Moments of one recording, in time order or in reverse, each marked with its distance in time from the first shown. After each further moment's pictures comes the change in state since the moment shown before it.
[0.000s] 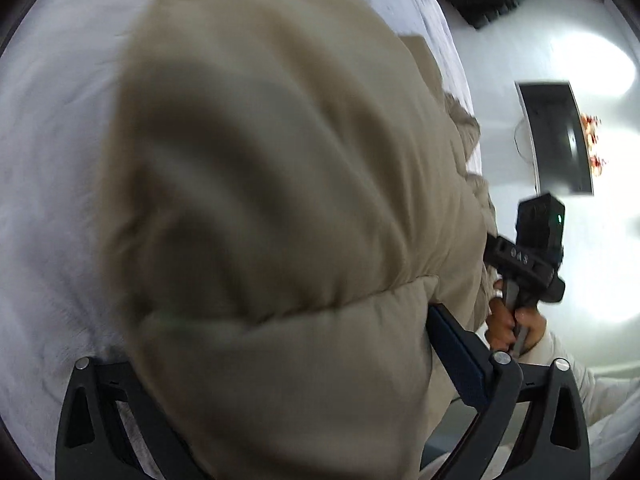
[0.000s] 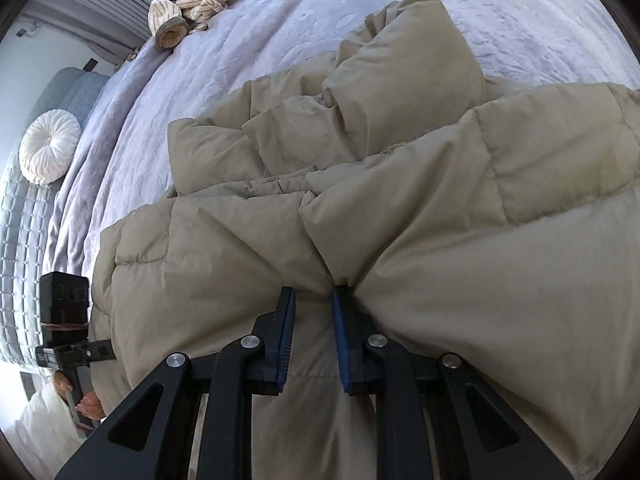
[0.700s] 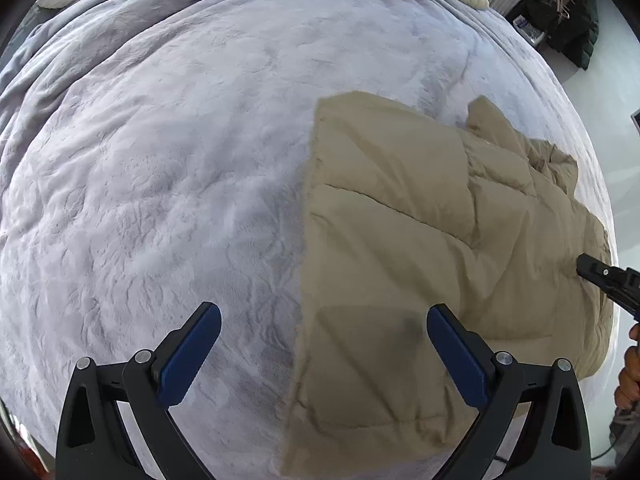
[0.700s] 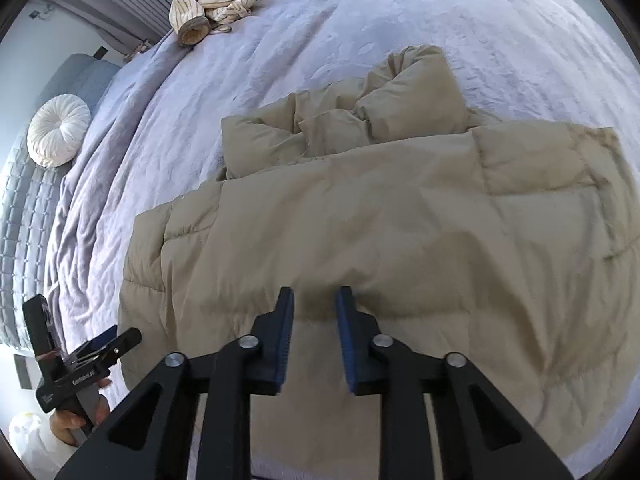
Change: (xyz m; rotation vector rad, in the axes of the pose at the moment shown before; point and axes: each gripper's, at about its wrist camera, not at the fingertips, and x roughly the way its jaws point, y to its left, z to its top) left arm -0.069 -0.068 -0.091 -0.104 -0.384 0.671; right arm -0.055 0.038 -0.027 -0.067 -0.018 -0.043
